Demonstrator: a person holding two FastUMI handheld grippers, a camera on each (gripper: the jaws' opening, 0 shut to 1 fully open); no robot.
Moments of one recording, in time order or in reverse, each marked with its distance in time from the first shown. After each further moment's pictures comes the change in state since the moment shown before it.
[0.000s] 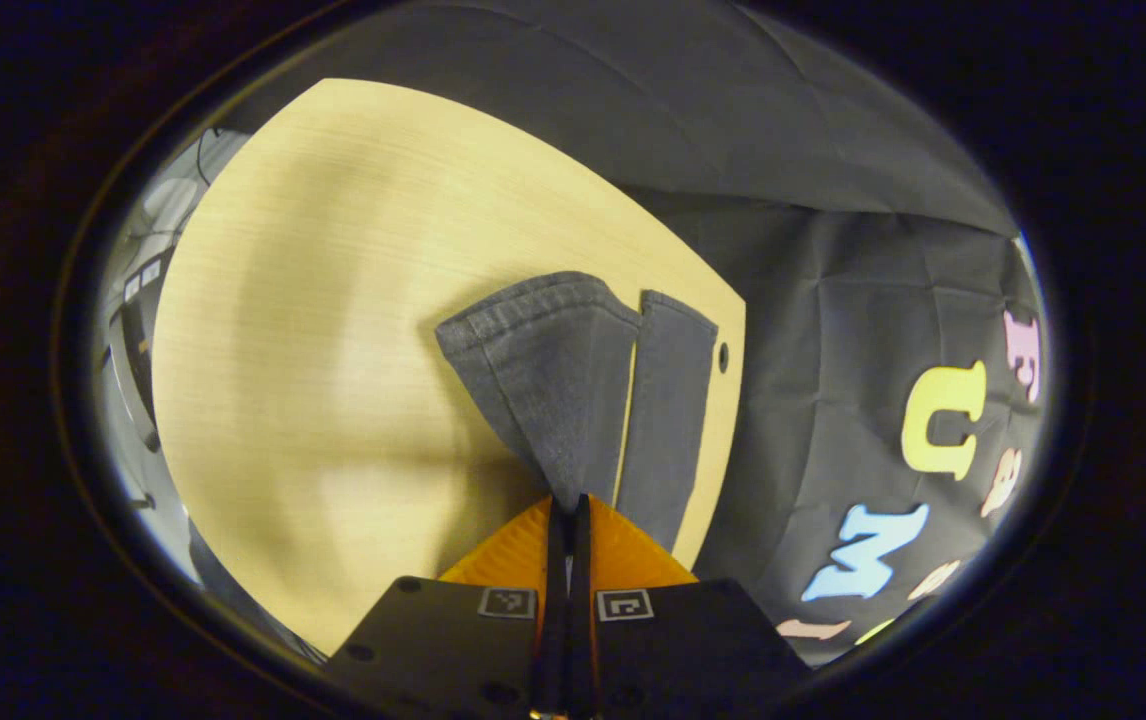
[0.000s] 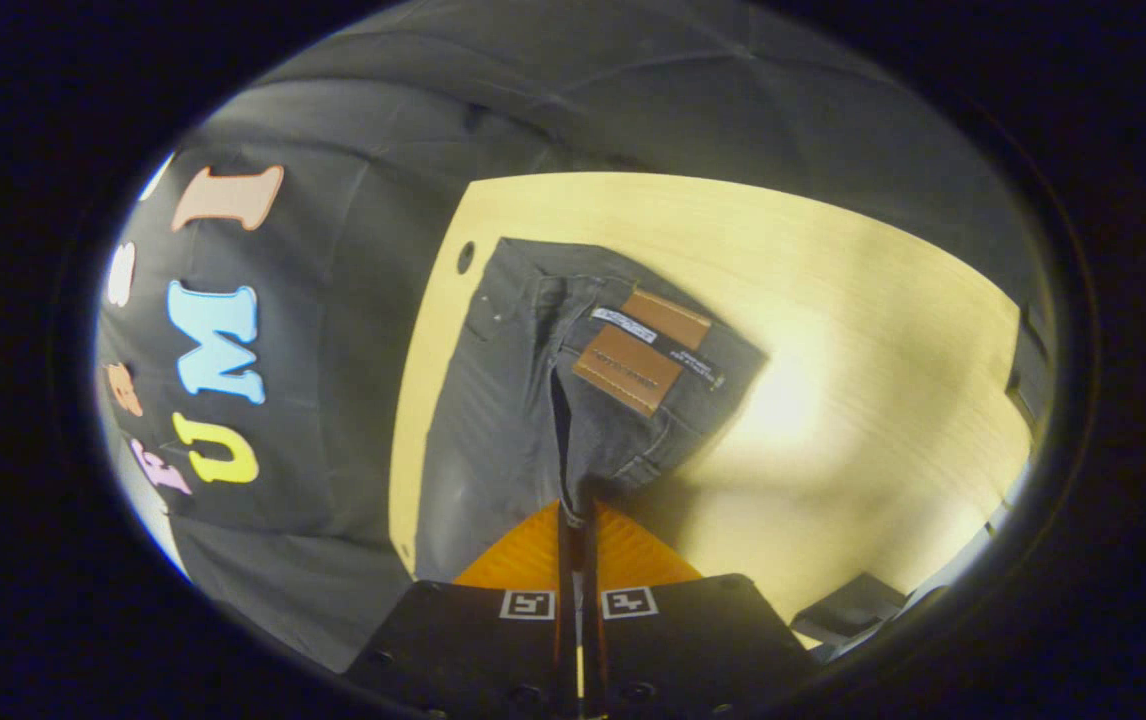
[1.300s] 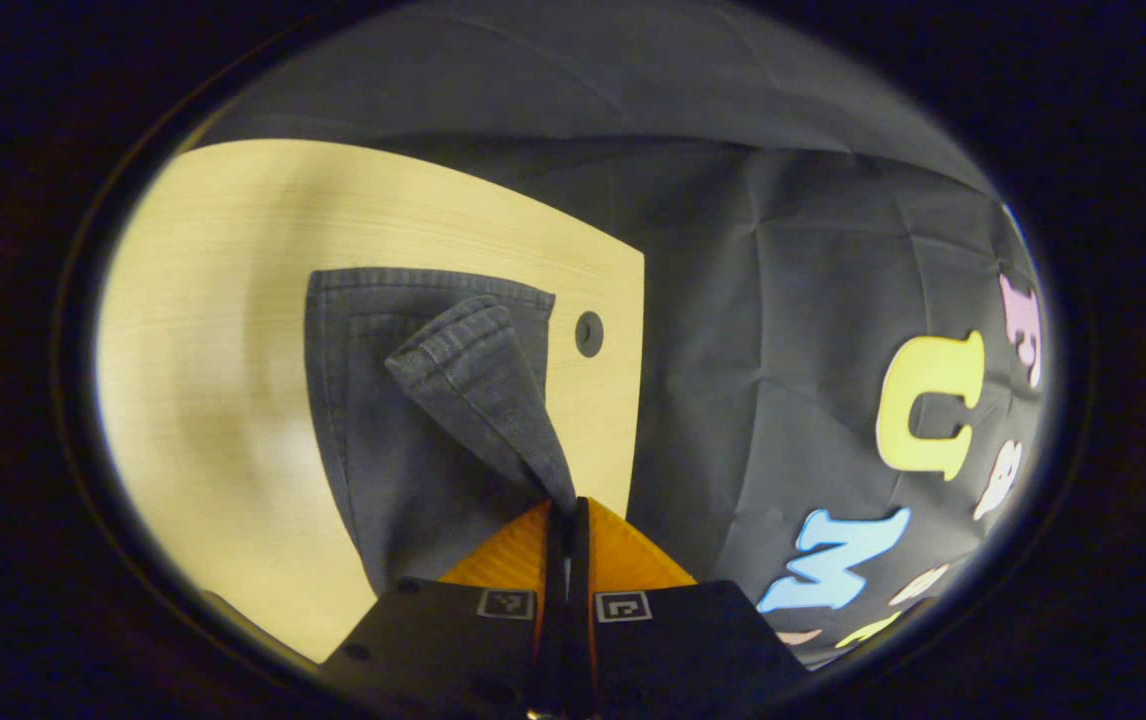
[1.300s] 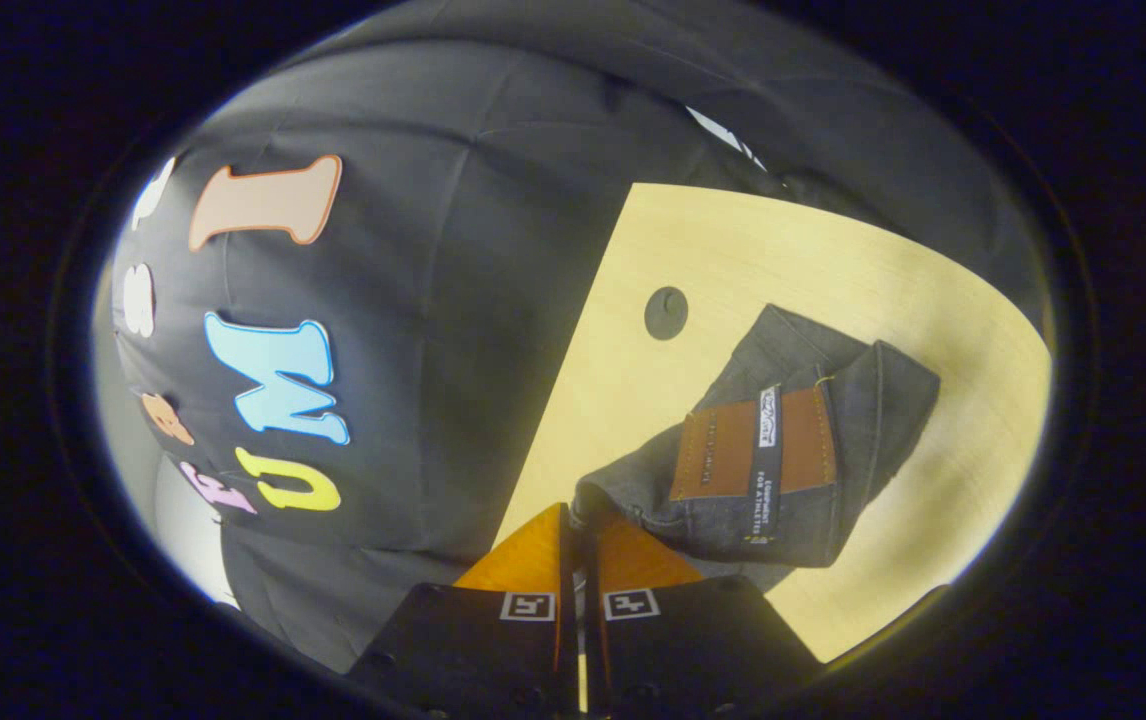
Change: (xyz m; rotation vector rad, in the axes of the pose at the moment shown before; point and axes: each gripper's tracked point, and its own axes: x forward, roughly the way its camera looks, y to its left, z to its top) left arm 0.169 -0.203 -0.008 0.159 0.119 -0.087; right arm 0.136 0.177 0.138 -0.048 -0.054 0.224
